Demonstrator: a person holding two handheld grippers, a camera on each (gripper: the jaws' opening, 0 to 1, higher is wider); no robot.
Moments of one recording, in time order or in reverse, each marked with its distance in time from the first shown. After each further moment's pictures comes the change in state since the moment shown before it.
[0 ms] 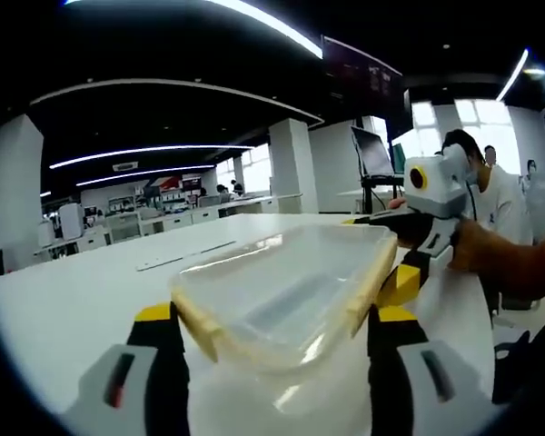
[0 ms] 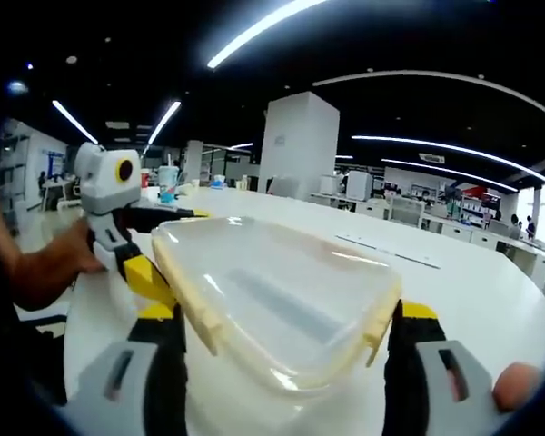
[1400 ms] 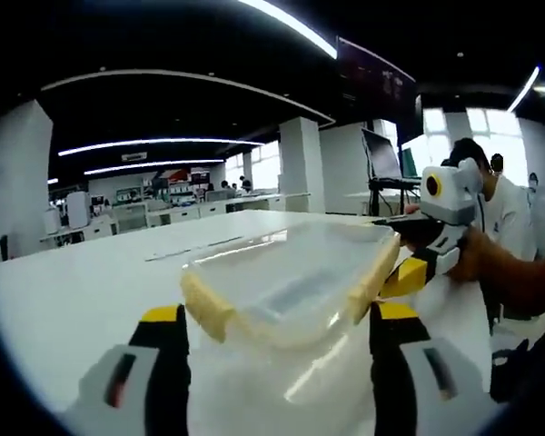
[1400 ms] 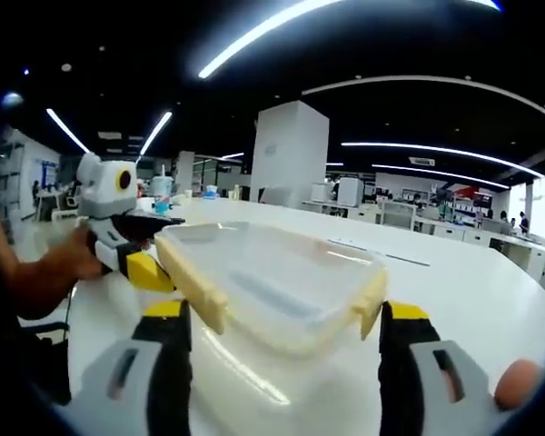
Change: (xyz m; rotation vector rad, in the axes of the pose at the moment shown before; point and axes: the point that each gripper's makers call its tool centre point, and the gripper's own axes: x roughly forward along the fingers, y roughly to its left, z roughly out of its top) left arm -0.011 0.024 0.003 0.048 -0.008 0.087; right arm -0.020 -0.008 -0.005 0.004 -0.059 -0.066
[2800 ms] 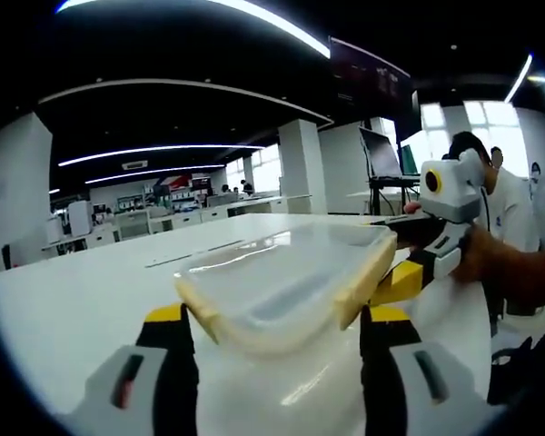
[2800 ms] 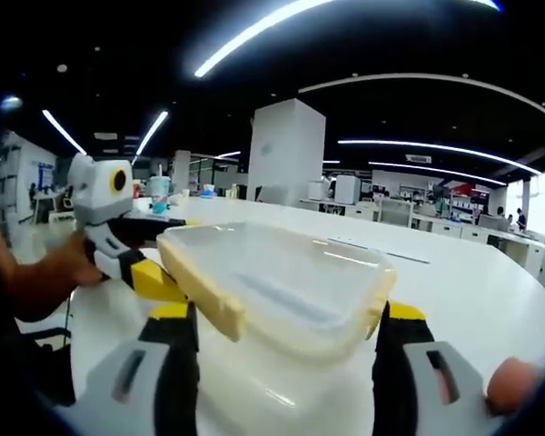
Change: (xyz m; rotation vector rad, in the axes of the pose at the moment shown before) left arm 0.001 -0.017 -0.009 -0.056 0.010 -0.031; right arm 0.012 -0.001 0.000 0.039 0.022 0.022
